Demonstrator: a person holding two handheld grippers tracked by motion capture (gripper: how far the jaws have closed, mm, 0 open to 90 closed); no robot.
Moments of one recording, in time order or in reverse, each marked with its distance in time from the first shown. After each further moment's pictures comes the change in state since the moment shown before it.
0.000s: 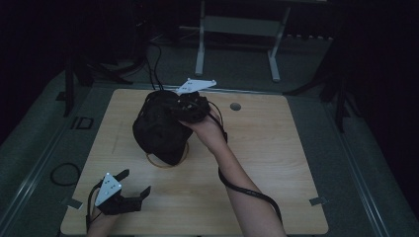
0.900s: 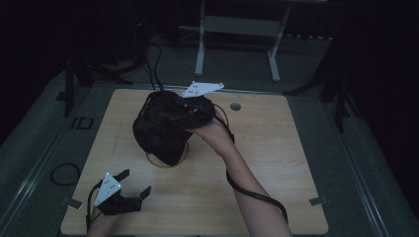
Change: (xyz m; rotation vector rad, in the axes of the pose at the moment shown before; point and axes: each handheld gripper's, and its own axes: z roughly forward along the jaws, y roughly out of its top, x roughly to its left) left arm 0.000 0.000 0.000 -0.005 -0.008 -0.014; right arm 0.003 -0.006 -0.017 -0.042 0.090 -0.018
